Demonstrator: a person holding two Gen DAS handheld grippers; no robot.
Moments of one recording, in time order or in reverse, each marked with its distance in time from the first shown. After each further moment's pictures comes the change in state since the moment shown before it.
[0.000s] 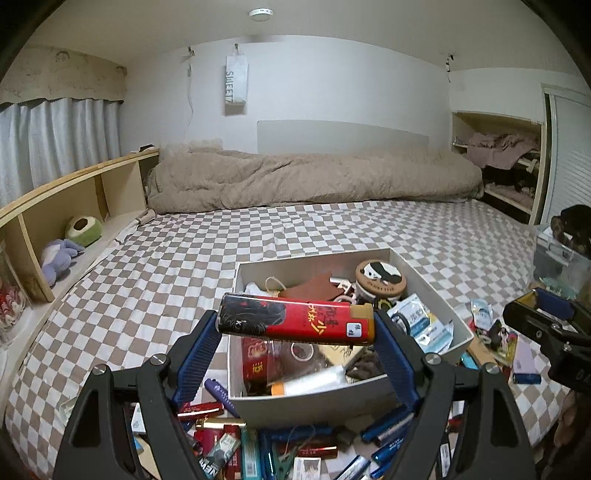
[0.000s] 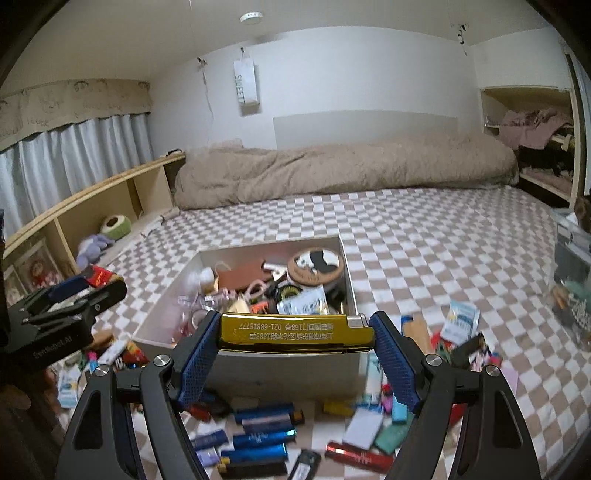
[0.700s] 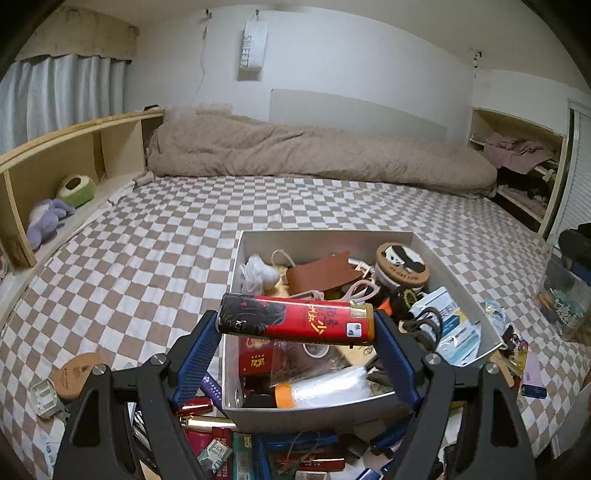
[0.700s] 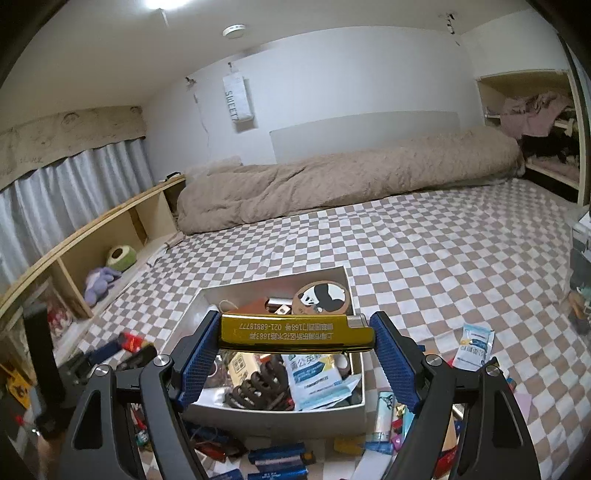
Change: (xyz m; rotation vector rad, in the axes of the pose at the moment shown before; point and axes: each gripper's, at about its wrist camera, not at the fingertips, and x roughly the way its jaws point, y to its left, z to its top) left arm 0.060 0.021 -0.014 -0.092 0.113 -0.001; right arm 0.016 -0.023 0.040 0.093 -0.010 0.053
